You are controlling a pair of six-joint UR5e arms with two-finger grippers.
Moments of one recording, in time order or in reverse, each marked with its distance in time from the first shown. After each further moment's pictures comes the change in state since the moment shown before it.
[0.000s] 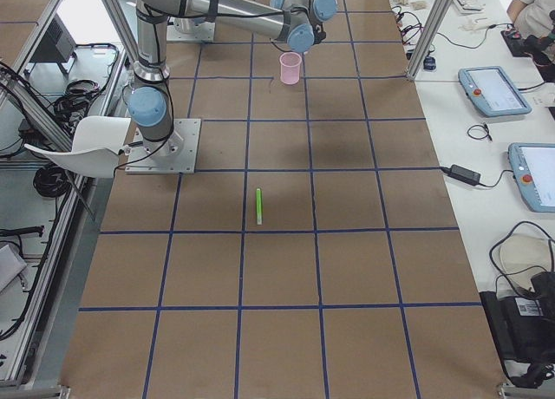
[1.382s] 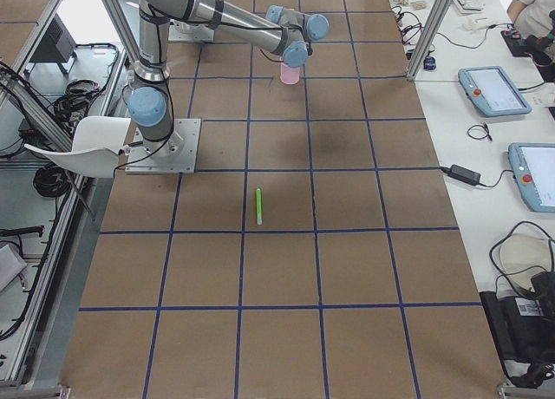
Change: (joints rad) left arm -0.149 0.056 0.025 -0.002 0.001 -0.171; right arm 0.012 0.014 0.115 -0.002 0.042 0.037
